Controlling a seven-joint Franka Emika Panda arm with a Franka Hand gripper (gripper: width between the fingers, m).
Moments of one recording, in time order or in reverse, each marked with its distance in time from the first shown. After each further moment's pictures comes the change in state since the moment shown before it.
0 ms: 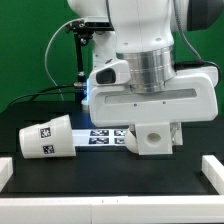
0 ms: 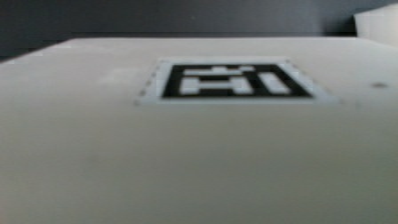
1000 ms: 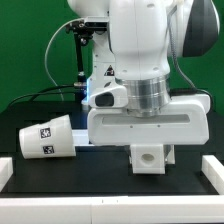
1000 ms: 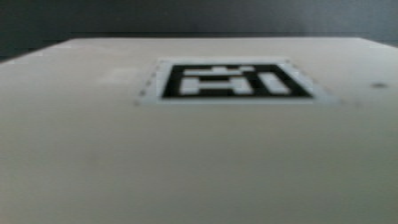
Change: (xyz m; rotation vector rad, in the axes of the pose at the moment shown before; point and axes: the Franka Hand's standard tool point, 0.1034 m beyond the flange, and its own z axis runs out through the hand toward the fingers) arm -0.010 0.016 0.045 -0.042 0.000 -0.010
